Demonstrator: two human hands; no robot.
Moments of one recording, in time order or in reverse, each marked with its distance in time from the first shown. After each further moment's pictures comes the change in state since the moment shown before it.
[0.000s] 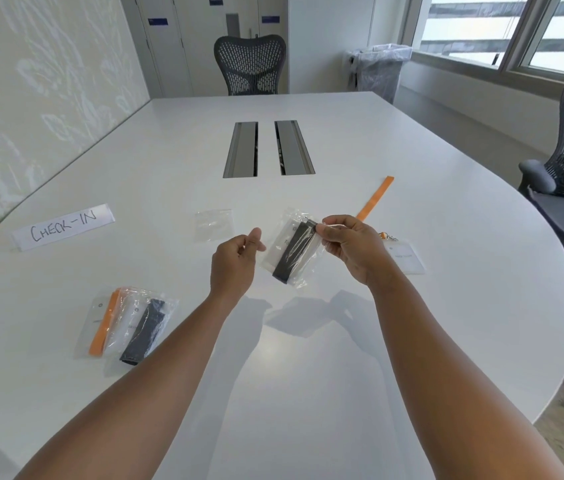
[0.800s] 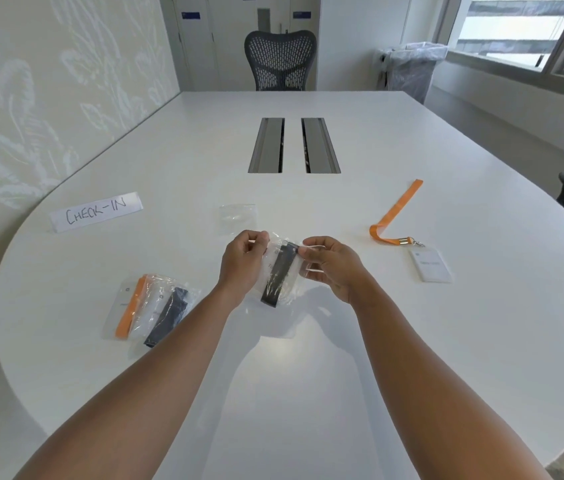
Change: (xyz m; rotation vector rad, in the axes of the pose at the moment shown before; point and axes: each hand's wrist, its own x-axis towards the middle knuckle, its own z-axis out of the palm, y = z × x) left_hand 0.002 -0.007 -0.023 -0.113 -0.025 -0.175; right_hand 0.004 0.049 0.049 -0.058 -0.153 0.172
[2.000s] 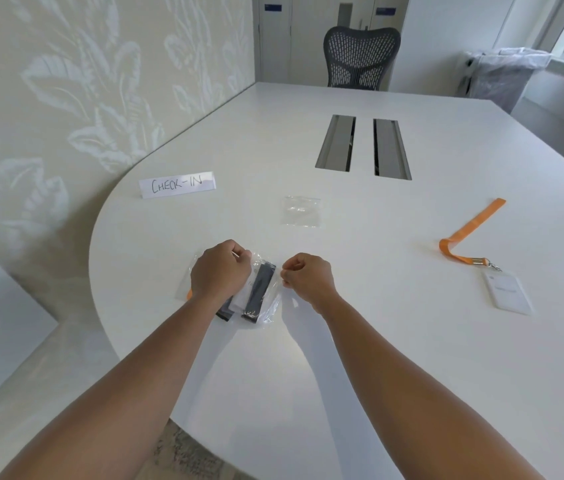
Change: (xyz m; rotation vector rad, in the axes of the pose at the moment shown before) left_hand -0.035 -0.039 -0.132 0.693 0.259 -0.110; right_hand 0.008 0.064 0.132 -0.627 0.022 -0.099
